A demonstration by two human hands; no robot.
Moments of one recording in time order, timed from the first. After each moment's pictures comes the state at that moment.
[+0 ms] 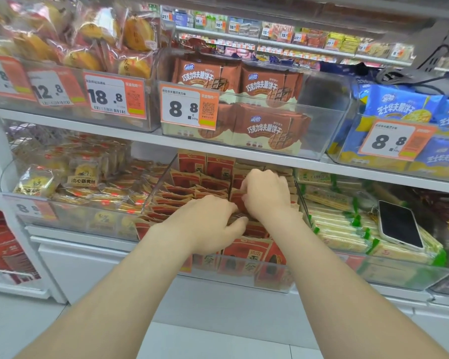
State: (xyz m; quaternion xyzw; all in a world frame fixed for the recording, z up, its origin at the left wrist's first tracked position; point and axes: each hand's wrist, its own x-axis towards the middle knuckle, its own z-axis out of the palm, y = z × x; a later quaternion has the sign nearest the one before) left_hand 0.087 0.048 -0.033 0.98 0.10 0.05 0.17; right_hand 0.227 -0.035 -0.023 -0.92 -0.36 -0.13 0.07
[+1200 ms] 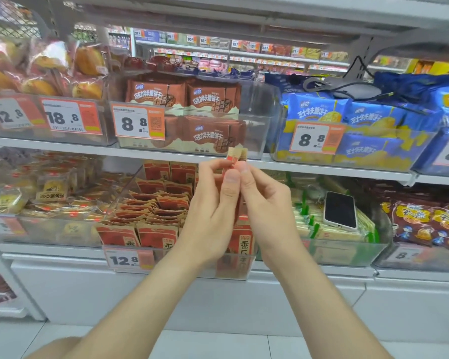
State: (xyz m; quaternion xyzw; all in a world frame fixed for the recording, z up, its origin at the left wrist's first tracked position) left_hand 0.100 -0.074 -0.007 0.75 0.04 0.40 0.52; right_hand 0.164 -0.168 0.012 -0.59 -0.33 0.07 0.74
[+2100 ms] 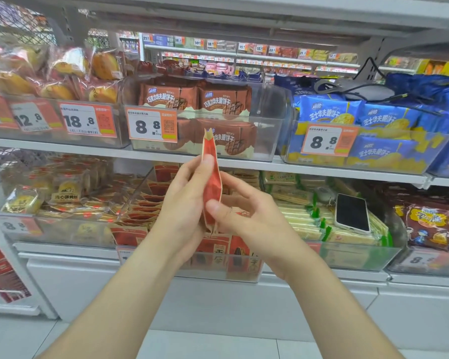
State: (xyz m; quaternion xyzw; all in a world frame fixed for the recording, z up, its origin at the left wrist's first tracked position) left_hand 0.078 -0.041 0.015 0.51 0.12 0.30 0.80; right_hand 0.156 -0.165 0.008 -0.64 -0.42 0.21 0.61
